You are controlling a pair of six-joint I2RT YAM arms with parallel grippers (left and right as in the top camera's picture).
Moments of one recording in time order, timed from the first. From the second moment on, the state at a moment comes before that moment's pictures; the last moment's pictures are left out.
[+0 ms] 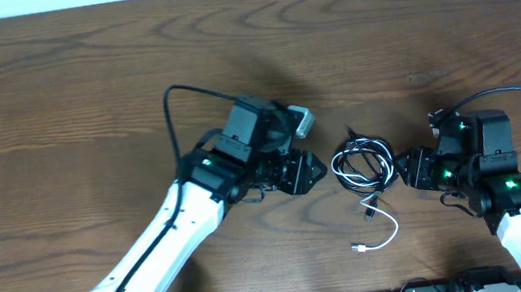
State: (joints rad) left arm -0.61 1.43 1.01 -0.55 0.51 -0.25; right arm 0.02 1.00 0.59 -0.62 -0.36 0.34
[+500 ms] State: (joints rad) left arm -0.58 1.69 1.36 -0.80 0.46 -0.31; right arm 0.02 0.99 0.59 -0.76 -0.20 0.41
